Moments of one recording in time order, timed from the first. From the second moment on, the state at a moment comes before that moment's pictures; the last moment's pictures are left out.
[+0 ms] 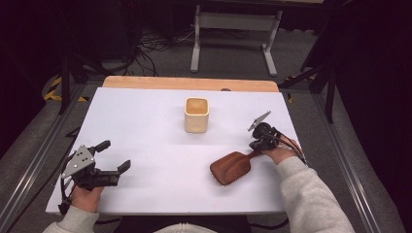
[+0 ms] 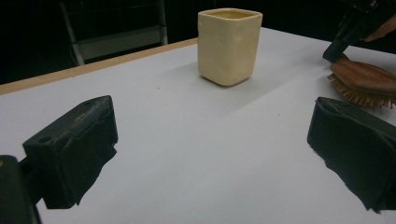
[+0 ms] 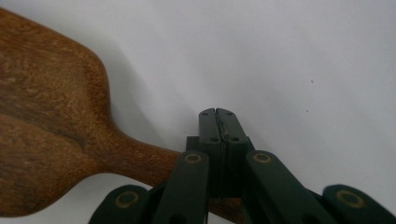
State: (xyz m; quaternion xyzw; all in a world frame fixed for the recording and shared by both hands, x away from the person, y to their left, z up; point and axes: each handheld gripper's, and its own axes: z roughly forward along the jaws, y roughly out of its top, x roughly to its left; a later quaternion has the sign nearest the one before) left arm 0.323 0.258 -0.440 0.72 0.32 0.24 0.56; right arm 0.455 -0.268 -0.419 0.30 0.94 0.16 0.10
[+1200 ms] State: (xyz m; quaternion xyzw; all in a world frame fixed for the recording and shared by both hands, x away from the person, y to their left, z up) left arm 0.323 0.257 -0.440 0.72 0.32 0.24 0.56; right arm 0.409 -0.289 -0.412 0.30 0.94 0.16 0.09
